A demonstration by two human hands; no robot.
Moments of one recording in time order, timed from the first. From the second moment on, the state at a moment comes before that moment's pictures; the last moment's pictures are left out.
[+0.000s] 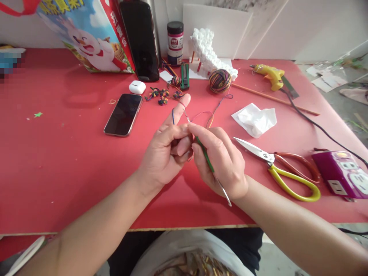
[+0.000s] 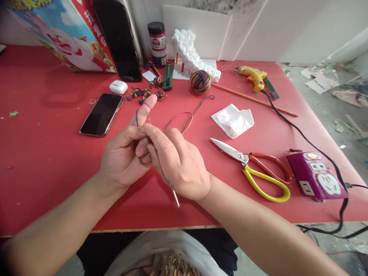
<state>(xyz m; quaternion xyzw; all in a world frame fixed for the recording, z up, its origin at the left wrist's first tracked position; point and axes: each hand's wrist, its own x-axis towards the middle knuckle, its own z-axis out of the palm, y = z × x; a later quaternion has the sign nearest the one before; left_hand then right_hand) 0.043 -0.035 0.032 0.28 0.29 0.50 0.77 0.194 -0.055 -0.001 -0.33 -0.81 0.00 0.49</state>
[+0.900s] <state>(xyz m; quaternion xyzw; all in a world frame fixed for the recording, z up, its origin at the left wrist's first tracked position) 0.014 -0.027 0.034 0.31 0.23 0.43 0.82 0.218 -0.049 0.030 -0.32 -0.57 0.53 0.54</state>
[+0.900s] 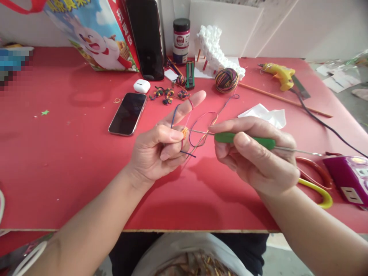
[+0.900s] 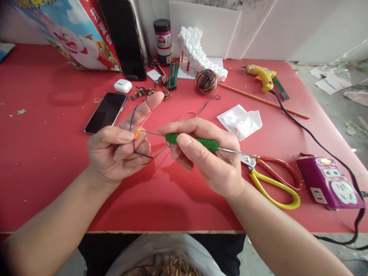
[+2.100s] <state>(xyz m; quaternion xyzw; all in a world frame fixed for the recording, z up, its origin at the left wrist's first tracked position) 0.018 -0.030 0.028 0.36 0.22 0.36 0.83 0.214 -0.040 0.025 -0.28 -0.51 0.63 0.51</state>
